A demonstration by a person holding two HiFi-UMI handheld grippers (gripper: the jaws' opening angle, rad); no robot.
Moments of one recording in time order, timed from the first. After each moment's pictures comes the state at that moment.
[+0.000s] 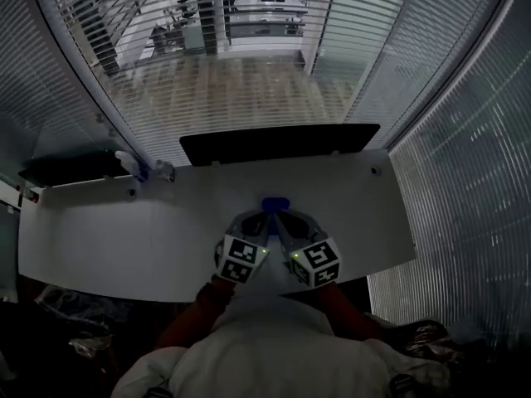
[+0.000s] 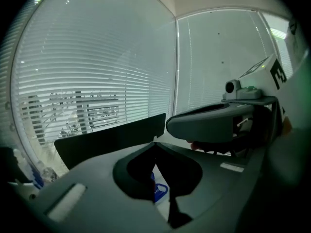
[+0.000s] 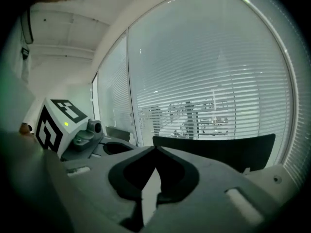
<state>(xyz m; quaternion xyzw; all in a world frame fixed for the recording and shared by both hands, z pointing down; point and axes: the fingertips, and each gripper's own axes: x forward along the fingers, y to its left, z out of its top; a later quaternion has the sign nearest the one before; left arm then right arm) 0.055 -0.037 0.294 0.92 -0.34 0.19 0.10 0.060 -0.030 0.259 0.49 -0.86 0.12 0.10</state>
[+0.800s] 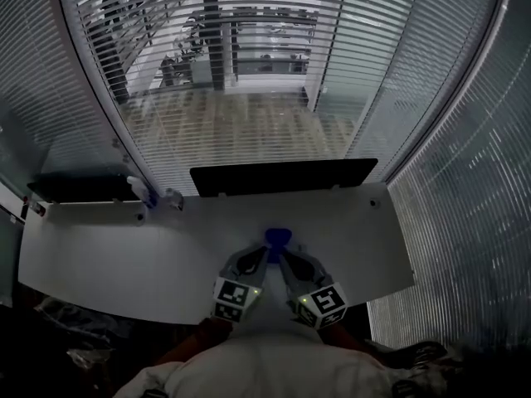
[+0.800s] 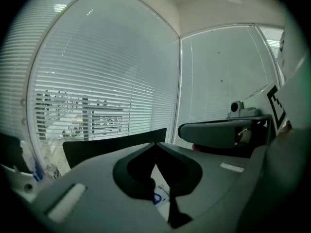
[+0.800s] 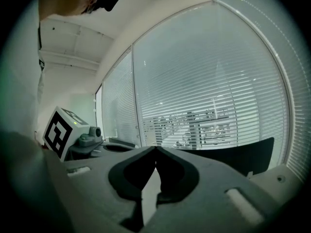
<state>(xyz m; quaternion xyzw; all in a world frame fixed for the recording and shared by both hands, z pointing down) 0.033 -0.004 0.244 0.92 -0.36 0.11 0.10 0.060 0.017 0.214 0.49 -0.87 0.09 0.03</state>
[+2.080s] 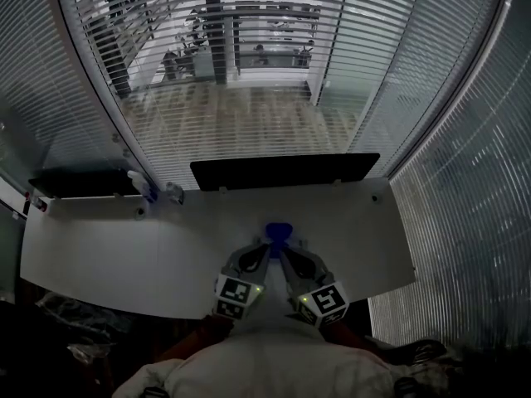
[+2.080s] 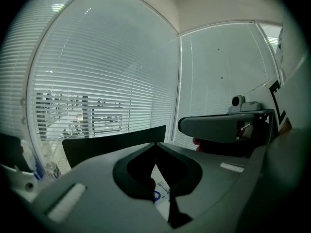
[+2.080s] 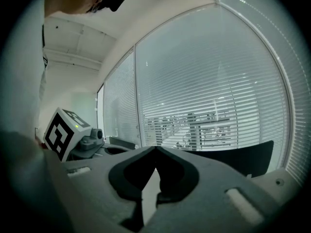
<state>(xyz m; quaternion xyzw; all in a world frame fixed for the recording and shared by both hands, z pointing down) 0.038 0.001 0.256 0.92 -0.36 0.12 0.10 0.063 0.021 0.217 0.49 -0.87 0.07 0.03</state>
